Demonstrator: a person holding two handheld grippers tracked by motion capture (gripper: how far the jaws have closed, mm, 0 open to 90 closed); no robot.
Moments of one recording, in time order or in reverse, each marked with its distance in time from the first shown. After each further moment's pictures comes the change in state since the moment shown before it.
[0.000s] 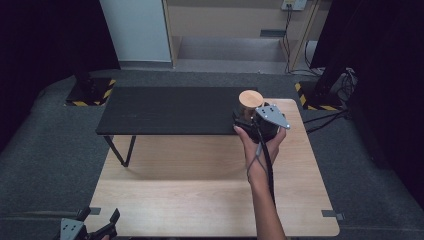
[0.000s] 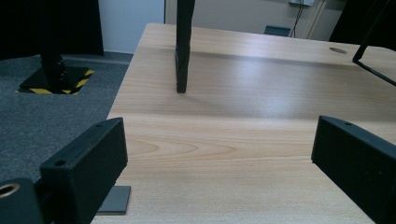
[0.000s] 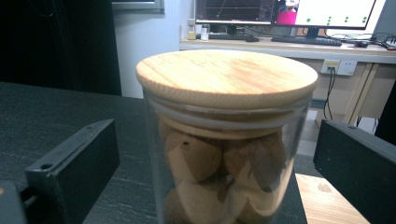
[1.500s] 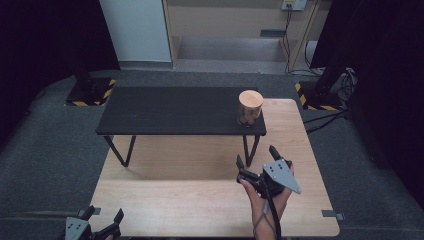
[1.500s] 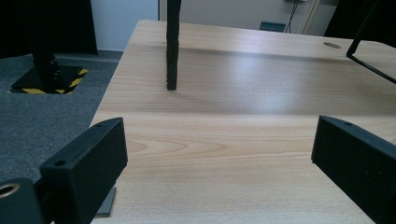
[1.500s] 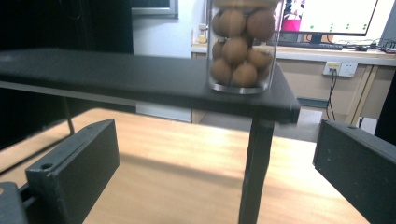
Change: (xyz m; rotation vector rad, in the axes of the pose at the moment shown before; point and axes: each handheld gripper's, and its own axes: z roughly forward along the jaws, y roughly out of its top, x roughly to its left) left arm -0.005 0.000 0.006 0.014 -0.020 0.013; right arm 0.018 -0.078 -0.116 -0.046 0.031 -0.025
